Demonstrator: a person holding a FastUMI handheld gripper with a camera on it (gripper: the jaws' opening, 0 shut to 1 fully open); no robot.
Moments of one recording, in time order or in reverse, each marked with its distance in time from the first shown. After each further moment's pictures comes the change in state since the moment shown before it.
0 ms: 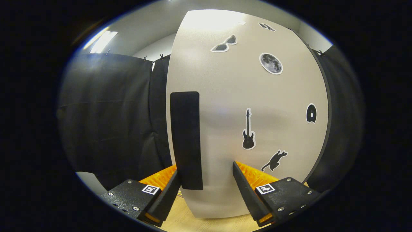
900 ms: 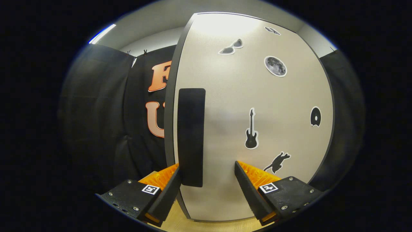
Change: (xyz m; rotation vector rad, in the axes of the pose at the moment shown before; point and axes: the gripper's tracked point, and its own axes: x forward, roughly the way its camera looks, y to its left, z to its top) arm 0.044 0.005 0.003 -0.021 -0.027 -0.231
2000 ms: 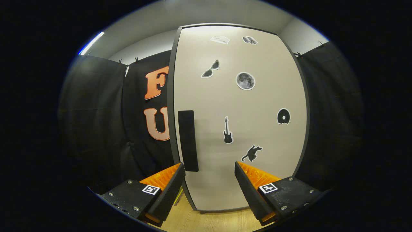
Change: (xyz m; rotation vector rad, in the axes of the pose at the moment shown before) arm -0.090 -0.027 0.020 0.084 0.025 -0.057
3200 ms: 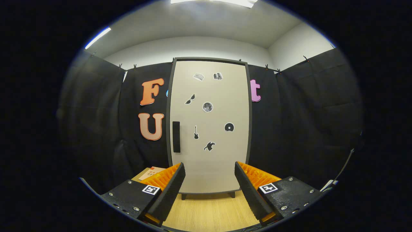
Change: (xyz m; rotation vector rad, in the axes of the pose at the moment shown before) arm -0.201 -0.059 0.022 -0.073 -0.066 -0.148
